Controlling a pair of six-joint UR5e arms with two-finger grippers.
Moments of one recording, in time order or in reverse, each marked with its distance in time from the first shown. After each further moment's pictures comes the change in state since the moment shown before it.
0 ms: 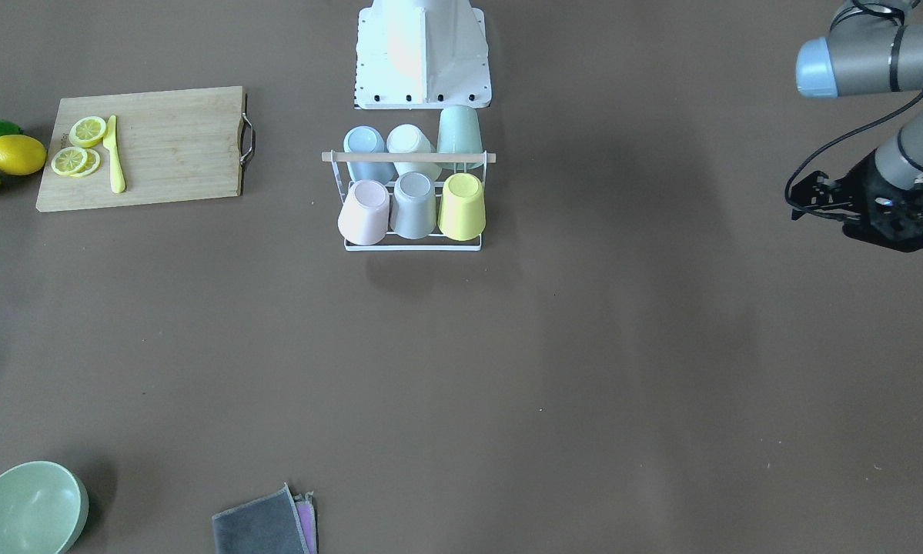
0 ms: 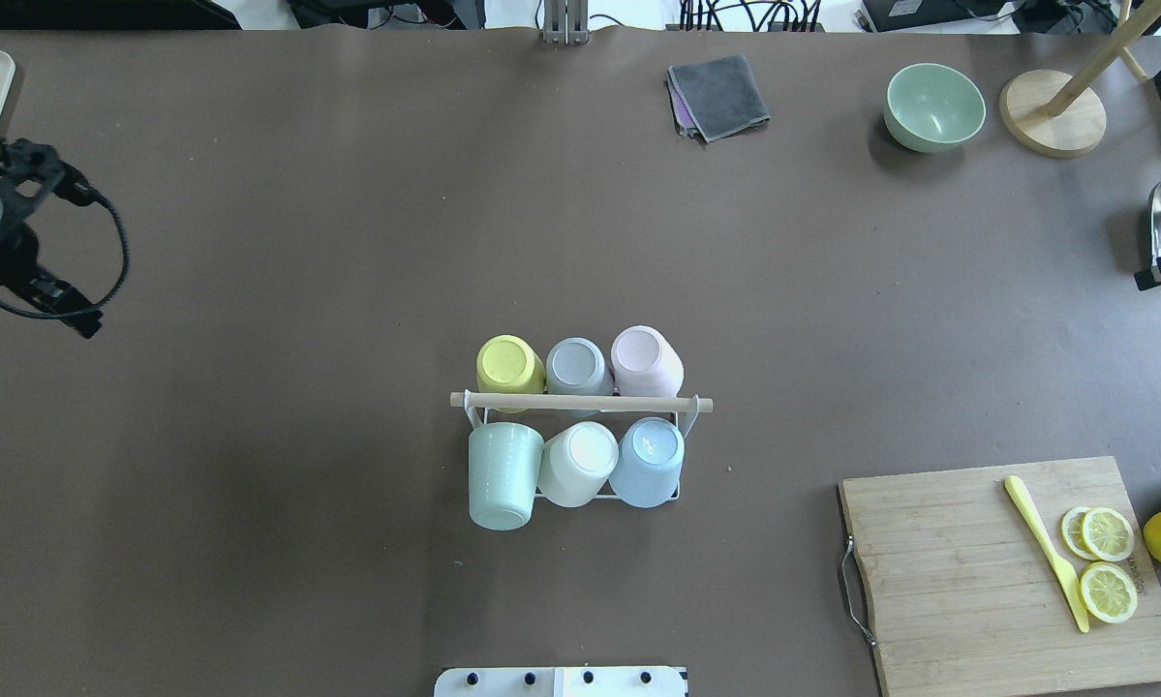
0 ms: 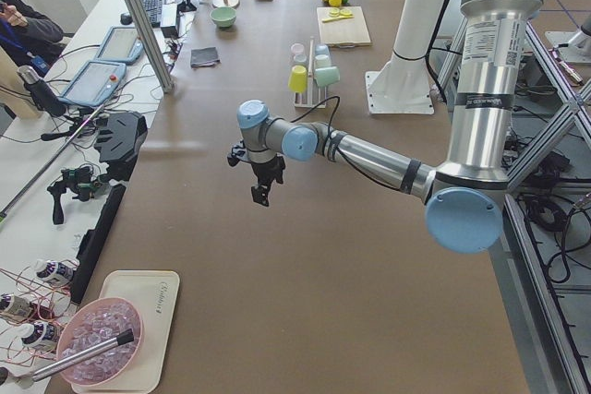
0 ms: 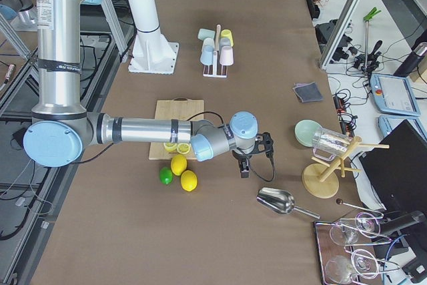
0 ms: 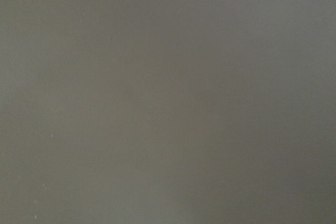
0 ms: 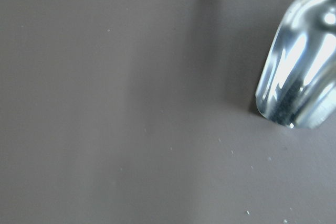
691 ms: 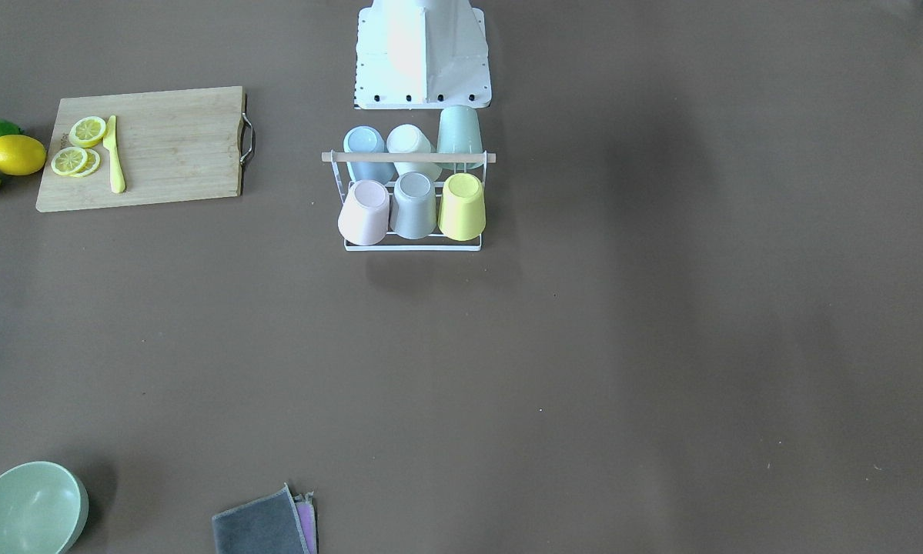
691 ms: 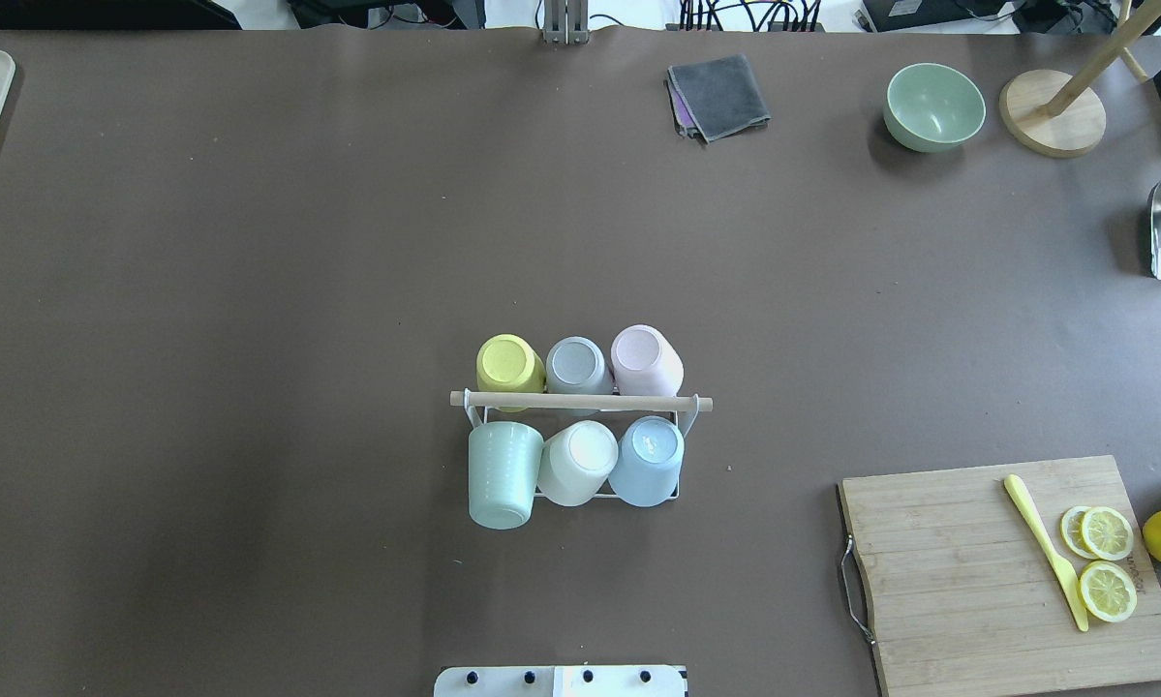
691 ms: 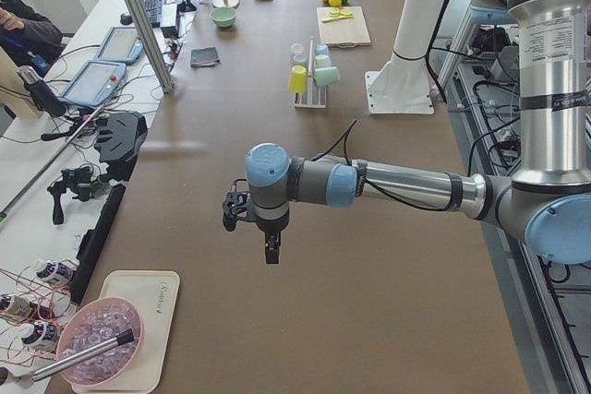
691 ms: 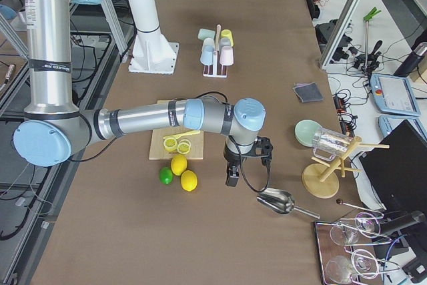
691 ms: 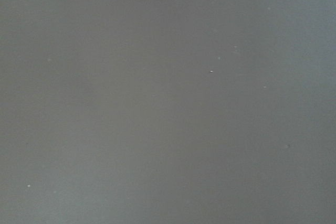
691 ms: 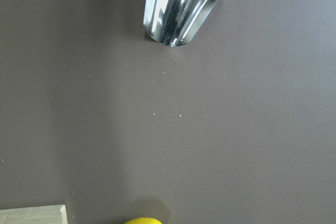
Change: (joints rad) left arm -0.379 0.150 -0.013 0.011 -0.066 -0.003; right arm 0.210 0.023 0.135 -0.589 -0.081 -0.313
